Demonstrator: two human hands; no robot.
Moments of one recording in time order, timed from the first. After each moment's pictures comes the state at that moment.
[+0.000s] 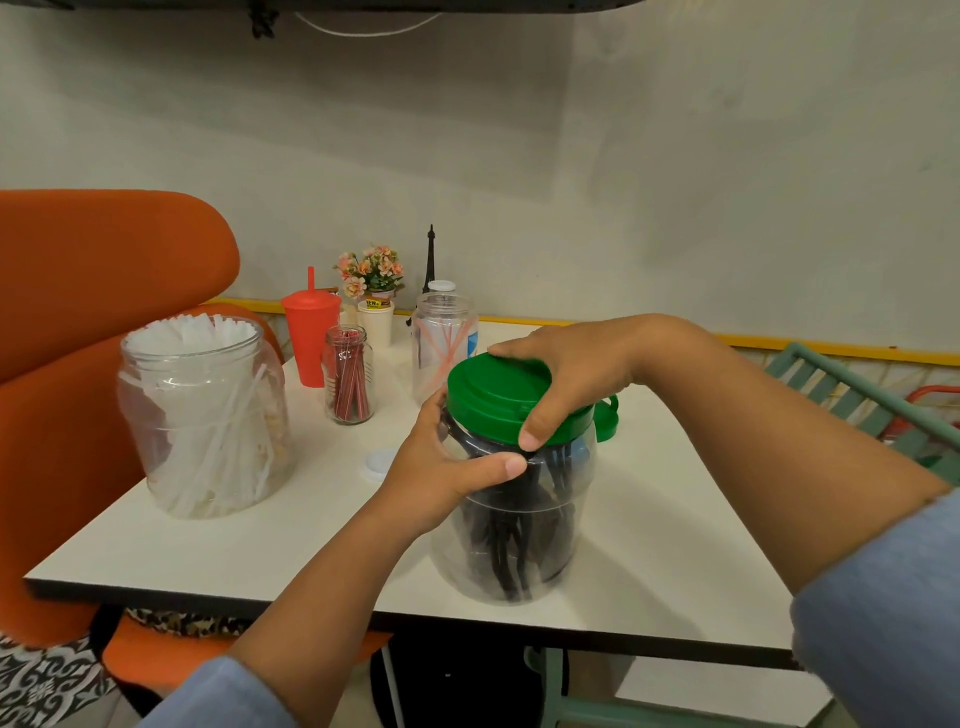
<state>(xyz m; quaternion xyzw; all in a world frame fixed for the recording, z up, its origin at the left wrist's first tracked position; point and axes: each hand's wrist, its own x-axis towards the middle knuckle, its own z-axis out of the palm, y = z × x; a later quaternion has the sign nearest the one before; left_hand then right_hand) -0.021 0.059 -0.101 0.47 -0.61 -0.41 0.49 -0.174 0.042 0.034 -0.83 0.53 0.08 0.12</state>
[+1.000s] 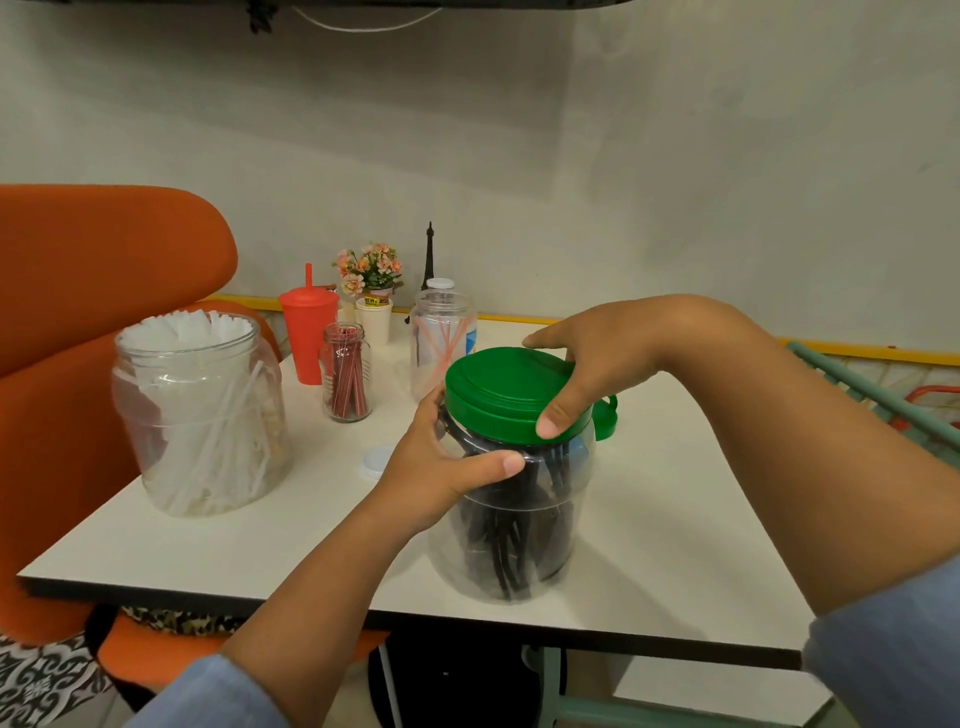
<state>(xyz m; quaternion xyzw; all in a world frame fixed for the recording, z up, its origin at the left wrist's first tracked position) -0.022 0.059 -0.100 0.47 -0.61 -0.41 0.49 -0.182 0.060 0.051 -0.81 0.58 0.11 0.06</state>
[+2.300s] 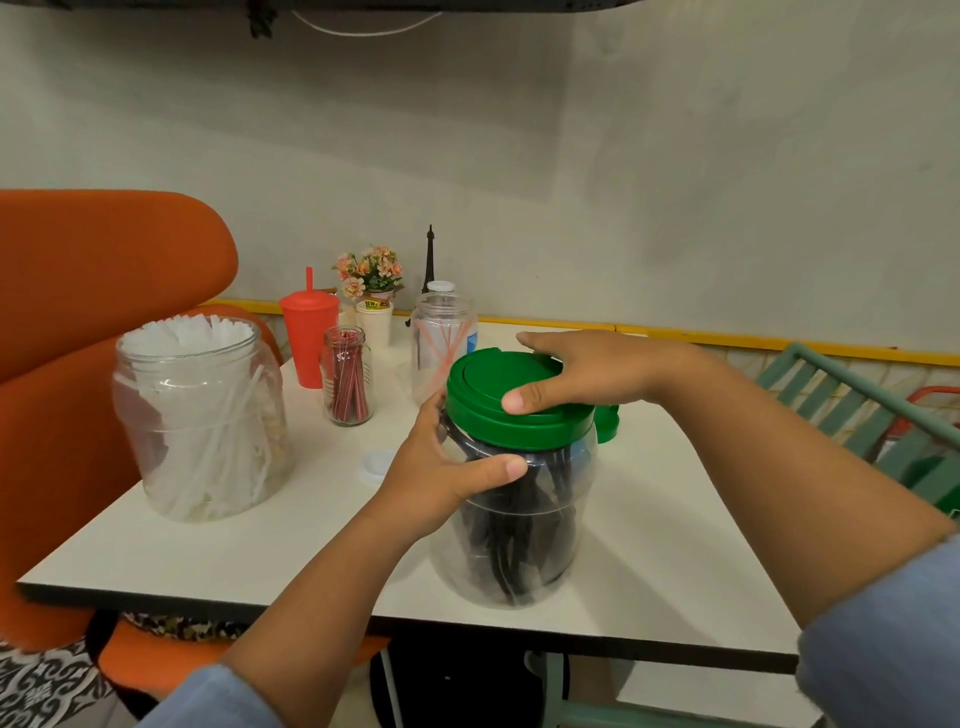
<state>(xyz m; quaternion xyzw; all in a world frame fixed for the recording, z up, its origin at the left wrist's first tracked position) -0.023 0.062 -0.098 0.44 -0.61 -0.42 0.51 -0.184 0.045 0.020 -0.82 0.54 -0.05 0.19</state>
